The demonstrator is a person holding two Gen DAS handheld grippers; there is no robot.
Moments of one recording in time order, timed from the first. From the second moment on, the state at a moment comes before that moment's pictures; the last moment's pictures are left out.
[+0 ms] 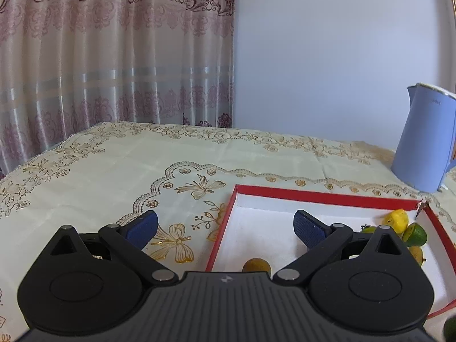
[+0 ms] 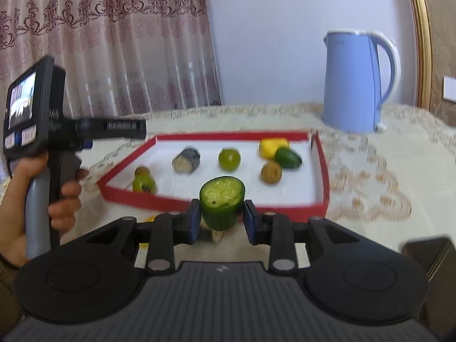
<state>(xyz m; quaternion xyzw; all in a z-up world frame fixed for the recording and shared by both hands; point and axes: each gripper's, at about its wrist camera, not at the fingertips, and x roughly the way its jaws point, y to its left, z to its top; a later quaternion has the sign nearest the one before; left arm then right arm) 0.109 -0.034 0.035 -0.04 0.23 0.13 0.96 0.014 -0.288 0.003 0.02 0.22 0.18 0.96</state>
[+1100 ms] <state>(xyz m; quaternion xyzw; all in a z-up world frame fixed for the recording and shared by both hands) 0.109 -0.048 0.027 0.00 0.23 0.13 0.96 0.079 -0.281 0.010 0.00 0.22 0.16 0.96</state>
